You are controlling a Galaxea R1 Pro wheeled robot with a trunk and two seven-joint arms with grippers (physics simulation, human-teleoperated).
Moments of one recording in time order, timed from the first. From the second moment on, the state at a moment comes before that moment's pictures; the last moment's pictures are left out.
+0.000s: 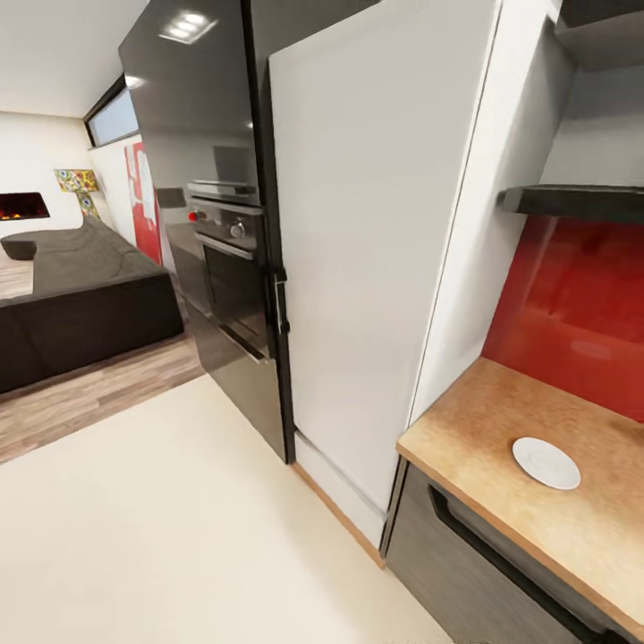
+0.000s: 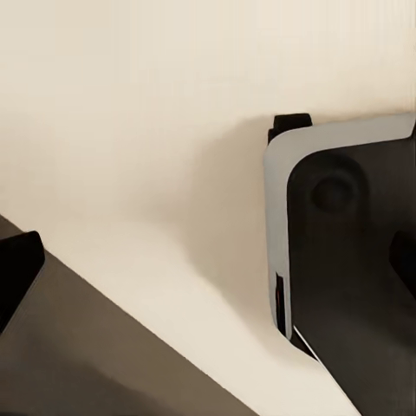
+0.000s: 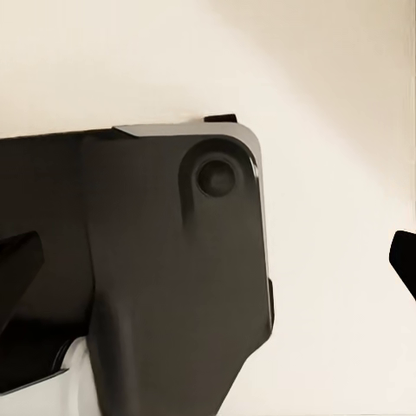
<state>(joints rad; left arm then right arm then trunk) -0.25 0.17 -1.32 0.00 1.21 -0.02 -0.08 -0.01 0.01 -0.09 -0.18 -0.01 -0.17 0.00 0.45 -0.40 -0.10</state>
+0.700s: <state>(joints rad) -0.25 0.17 -1.32 0.00 1.21 -0.02 -0.08 -0.01 0.01 -0.09 -0.18 0.00 -0.17 0.00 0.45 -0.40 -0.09</state>
